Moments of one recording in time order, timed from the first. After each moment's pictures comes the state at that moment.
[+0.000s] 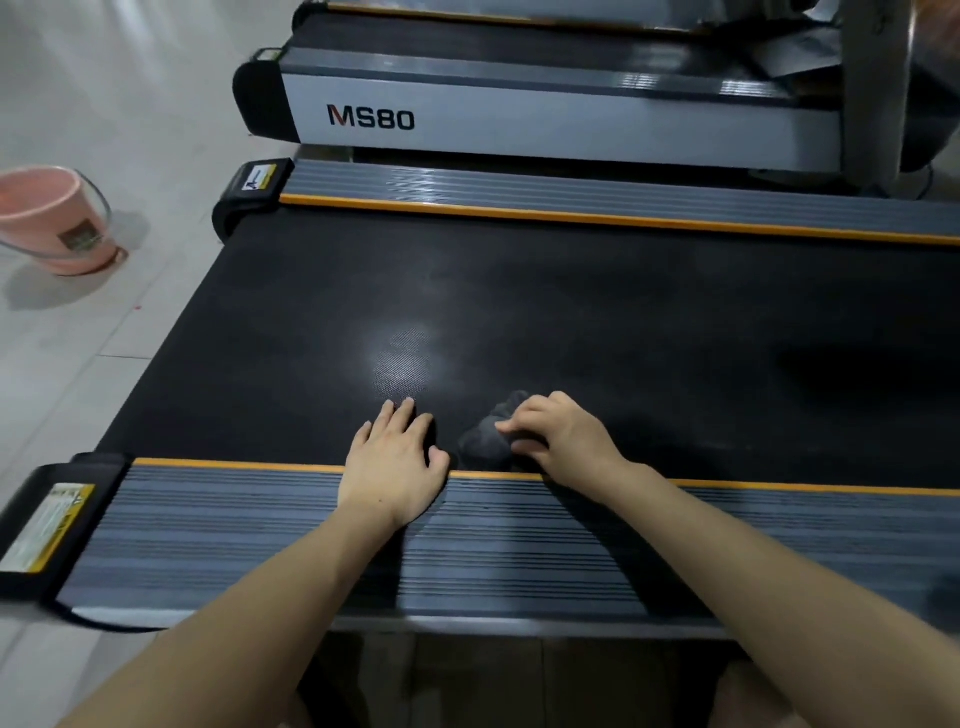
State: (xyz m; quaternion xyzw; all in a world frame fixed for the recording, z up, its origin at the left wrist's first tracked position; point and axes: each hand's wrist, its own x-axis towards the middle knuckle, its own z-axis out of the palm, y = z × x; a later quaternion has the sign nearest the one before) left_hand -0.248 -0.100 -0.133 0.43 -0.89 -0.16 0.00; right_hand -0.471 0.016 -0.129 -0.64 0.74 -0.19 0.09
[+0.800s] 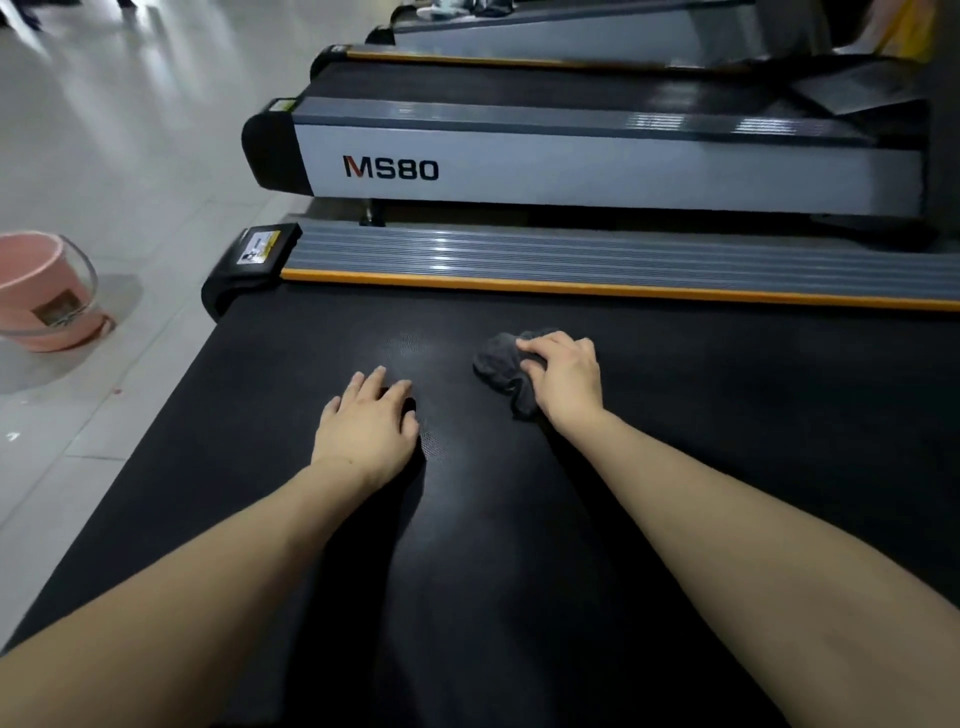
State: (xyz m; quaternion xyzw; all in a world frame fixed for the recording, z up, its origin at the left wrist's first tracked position) left_hand -0.326 -0.353 -0.131 0.47 -0.88 -0.12 -0.01; right_hand -0.583 -0.280 -0.170 -0.45 0.82 -0.35 0.00
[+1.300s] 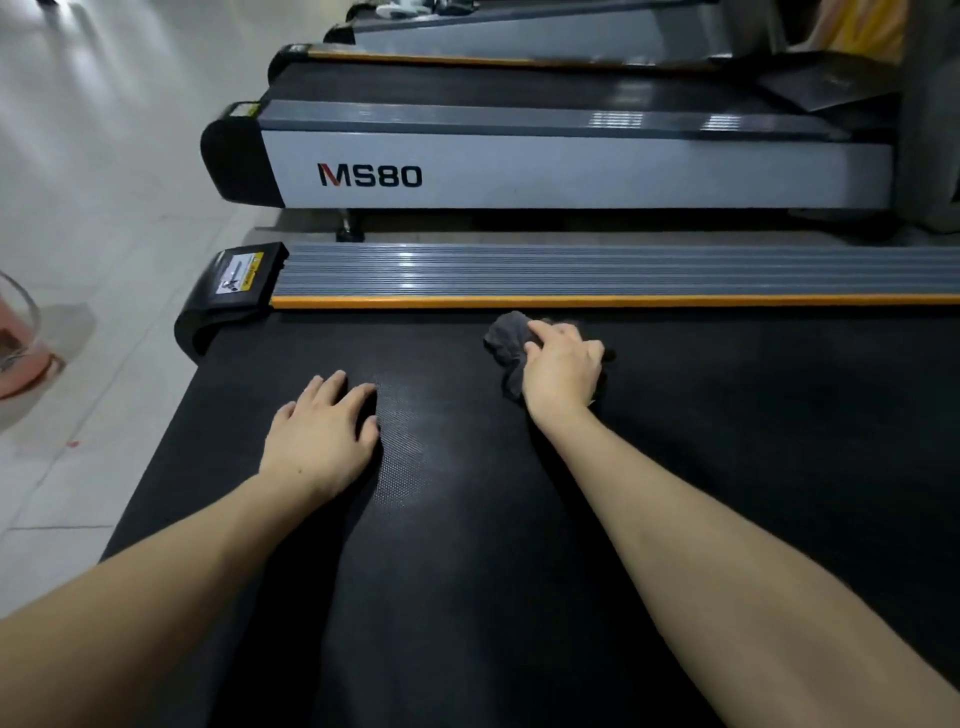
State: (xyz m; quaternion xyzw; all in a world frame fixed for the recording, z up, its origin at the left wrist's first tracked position) left_hand -0.290 -0.467 -0.153 0.44 -0.89 -0.10 0.00; right_hand -0.556 -0.361 -0.158 -0.32 0.90 -0.28 -0.03
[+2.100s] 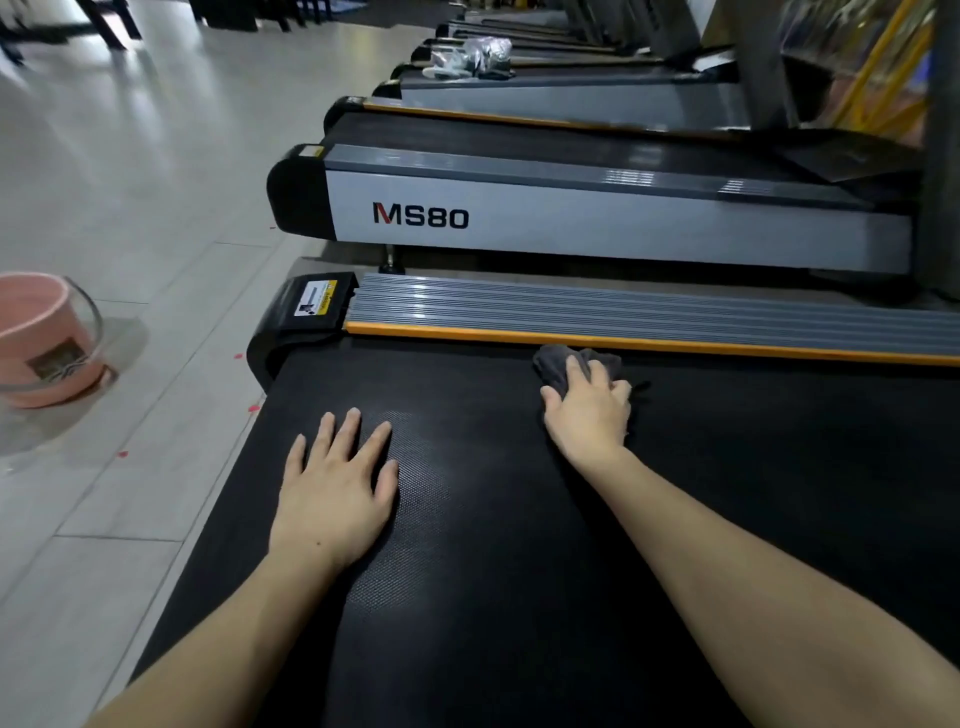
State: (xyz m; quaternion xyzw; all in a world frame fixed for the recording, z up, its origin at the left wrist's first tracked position) left_hand -0.220 -0.475 -0.174 0.45 -0.89 -0.07 0.07; right_hand -0.516 -0.392 -0.167 -0.32 0.93 -0.16 -0.04
